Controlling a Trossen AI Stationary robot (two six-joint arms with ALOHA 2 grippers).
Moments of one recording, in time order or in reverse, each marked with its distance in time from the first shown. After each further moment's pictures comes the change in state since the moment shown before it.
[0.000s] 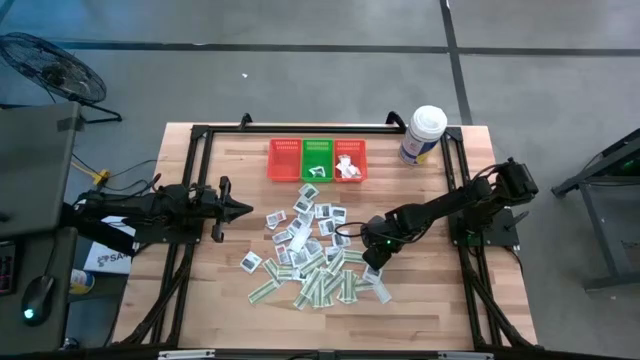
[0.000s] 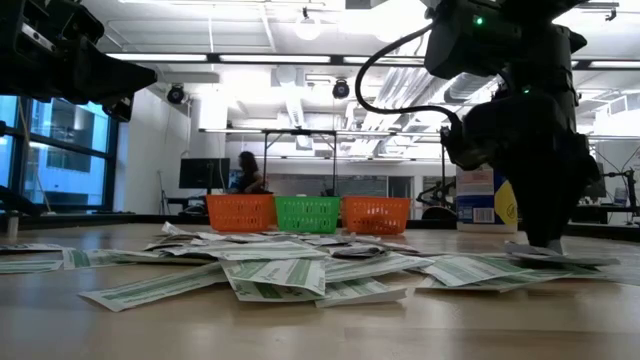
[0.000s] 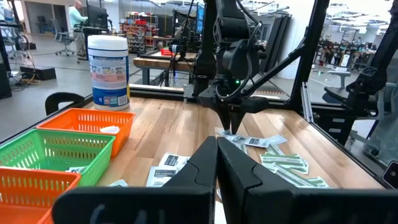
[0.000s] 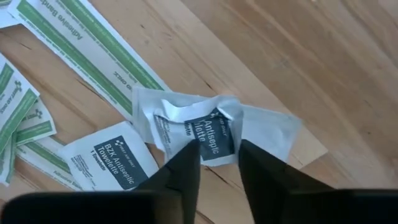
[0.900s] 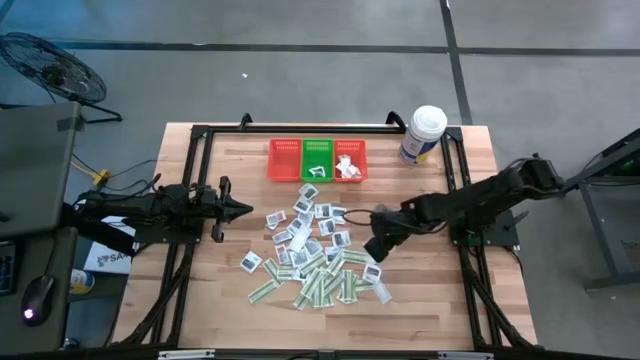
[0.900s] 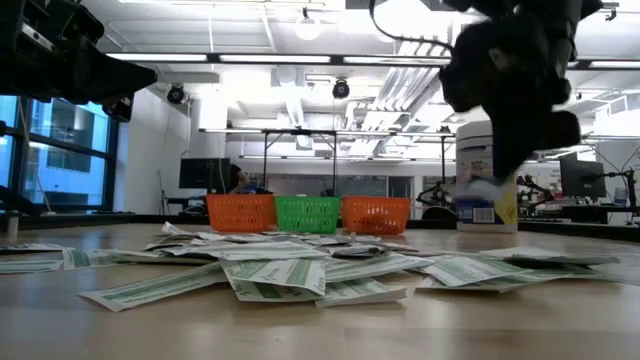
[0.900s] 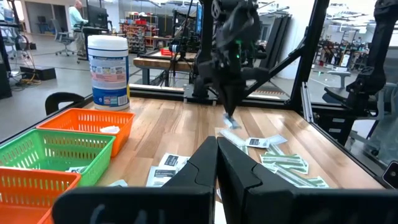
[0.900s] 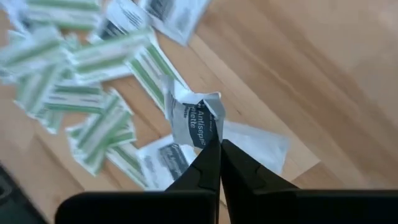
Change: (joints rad) left arm 0.000 0.000 0.000 0.000 0.000 0.000; right arm -0.009 -0.223 0.001 0.008 0.103 -0.007
